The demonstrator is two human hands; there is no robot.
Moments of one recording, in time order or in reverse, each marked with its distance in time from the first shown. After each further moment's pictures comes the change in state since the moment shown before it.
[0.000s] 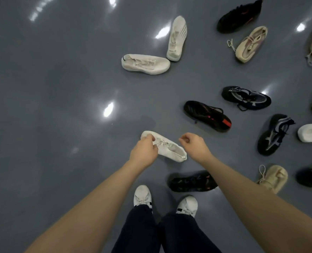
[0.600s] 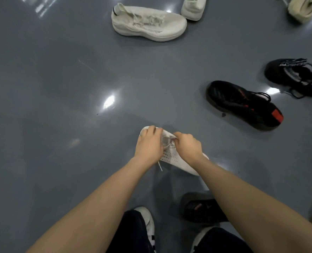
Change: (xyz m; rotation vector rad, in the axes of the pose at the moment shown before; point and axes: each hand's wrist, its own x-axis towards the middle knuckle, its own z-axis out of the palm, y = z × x) left_hand 0.186 -0.098 0.138 0.236 0.108 0.170; right_hand 0.183 0.079 0.168 -0.366 0.025 -0.098
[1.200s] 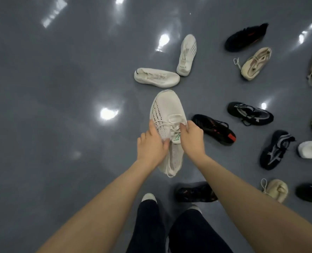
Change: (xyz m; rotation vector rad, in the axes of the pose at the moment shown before) left_hand -0.142 0.091 -0.232 -0.153 0.159 -0.148; right_hand -0.157 -0.126 -0.232 0.567 0.337 0.077
